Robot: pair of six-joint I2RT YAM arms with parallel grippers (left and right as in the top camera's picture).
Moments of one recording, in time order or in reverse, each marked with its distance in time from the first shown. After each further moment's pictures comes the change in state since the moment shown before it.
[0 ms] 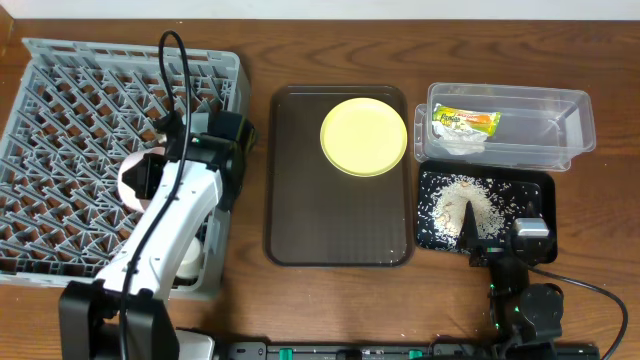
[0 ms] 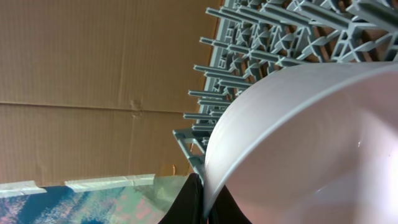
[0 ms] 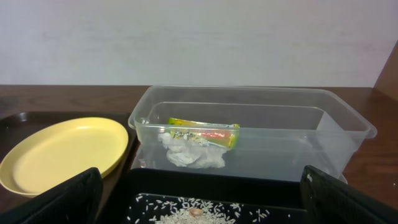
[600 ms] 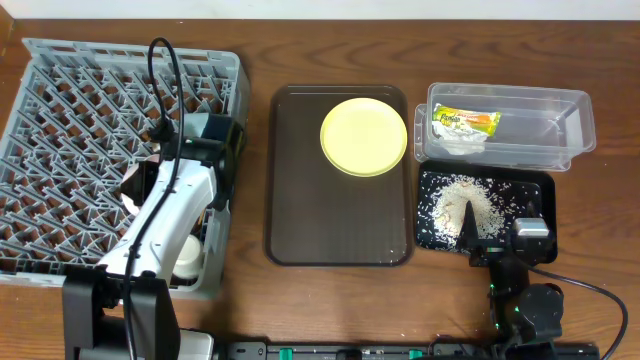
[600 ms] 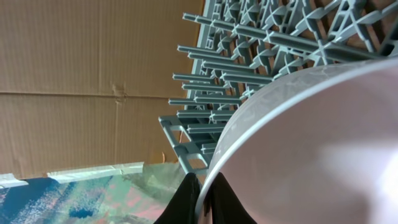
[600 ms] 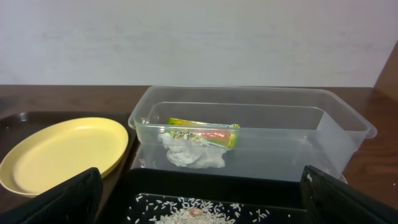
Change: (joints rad) left arm 0.062 0.032 -0.058 0.062 0.047 0.007; right arm 0.000 0.000 0.000 0.000 0.000 0.000
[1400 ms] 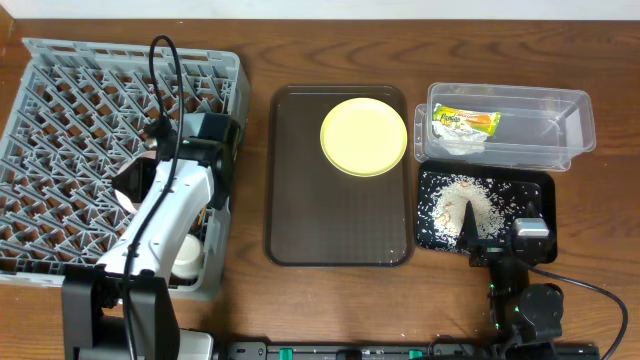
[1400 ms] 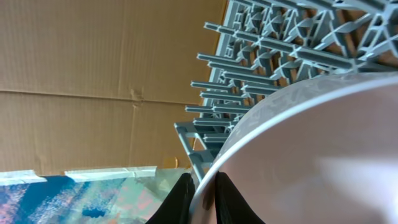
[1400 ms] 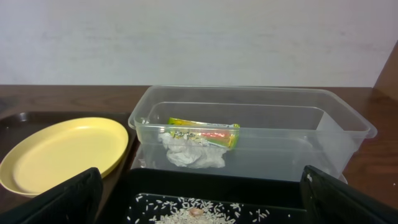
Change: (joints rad) left arm 0.019 0.000 -0.007 0.057 -0.080 0.035; right arm 0.000 0.000 0.000 0.000 0.000 0.000
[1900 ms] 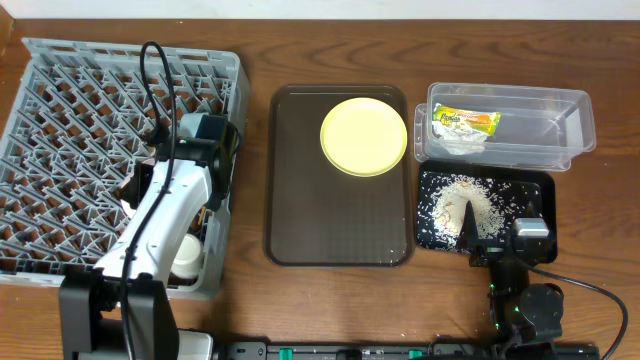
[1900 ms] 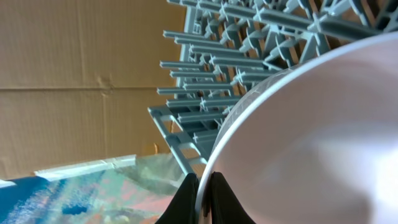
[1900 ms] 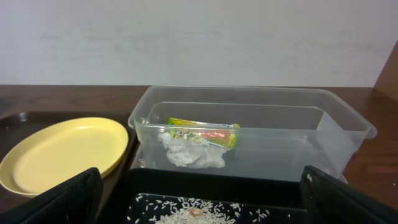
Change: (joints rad) left arm 0.004 -0.012 0.010 -0.091 0.160 -0.010; right arm 0.000 0.000 0.000 0.000 0.000 0.000
